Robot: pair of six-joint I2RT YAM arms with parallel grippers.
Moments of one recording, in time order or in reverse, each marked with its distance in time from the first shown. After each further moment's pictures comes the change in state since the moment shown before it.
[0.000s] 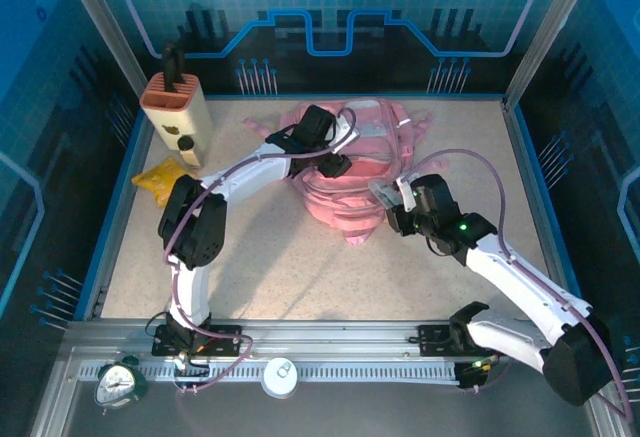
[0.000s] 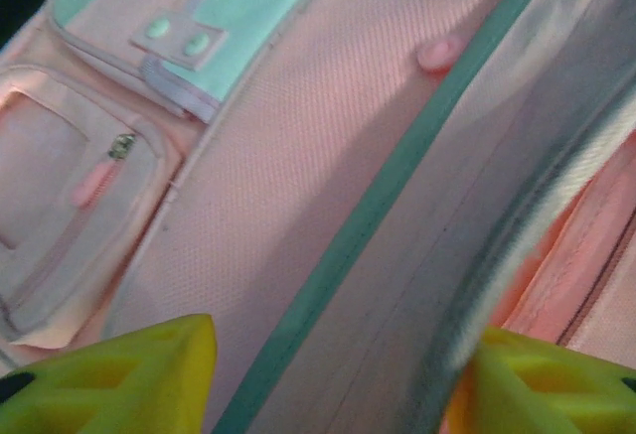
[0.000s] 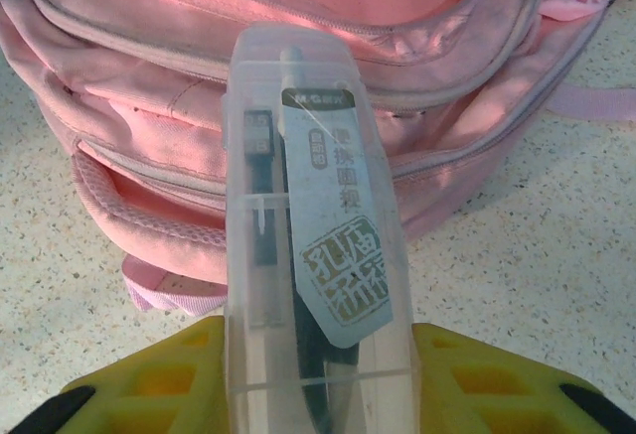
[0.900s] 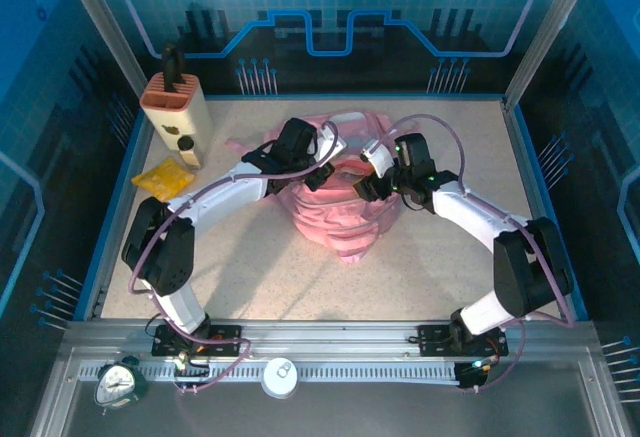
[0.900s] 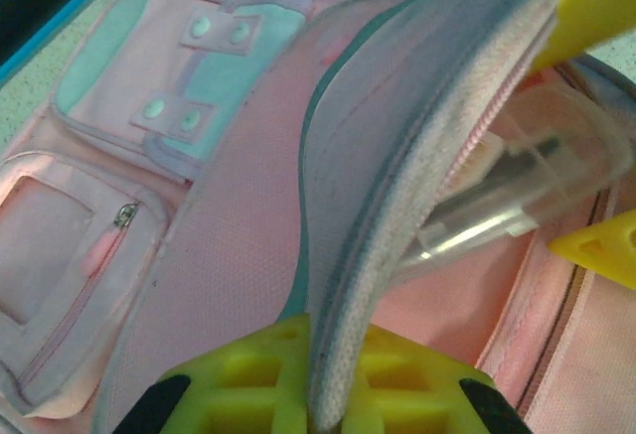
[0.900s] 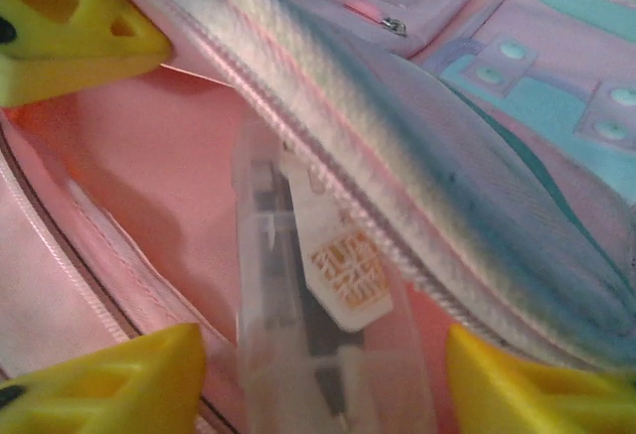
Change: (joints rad) left arm 0.000 -0.271 -0.291 0.102 0.067 -0.009; right arm -0.122 0.483 0.233 0.334 -0.404 -0.385
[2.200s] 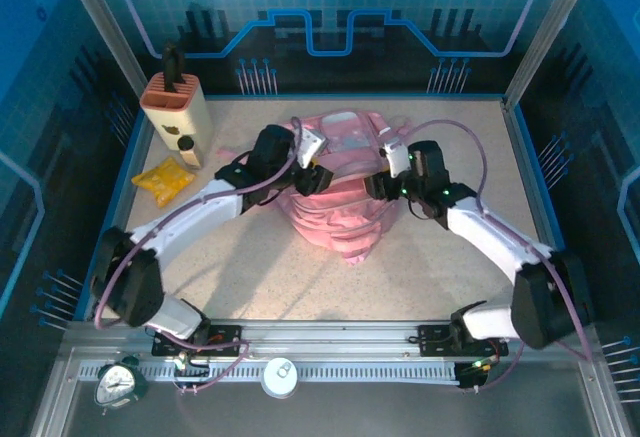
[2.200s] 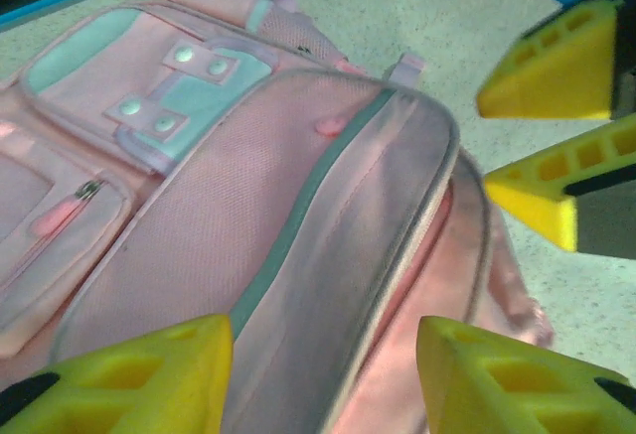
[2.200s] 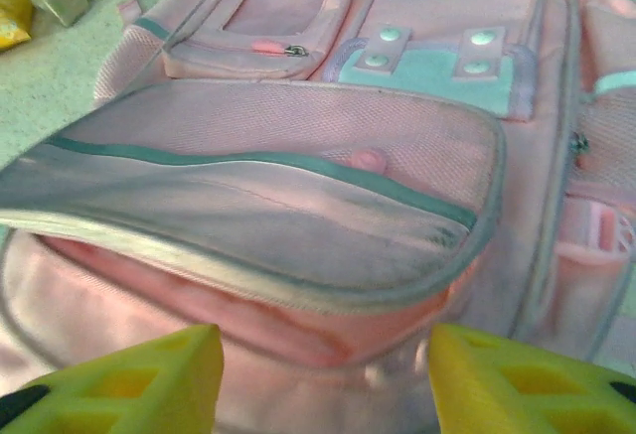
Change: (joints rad) left arm 0.022 -0.260 -0.185 0.066 0.085 -0.347; right arm -0.003 -0.224 -0.119 -0.010 0.093 0.323
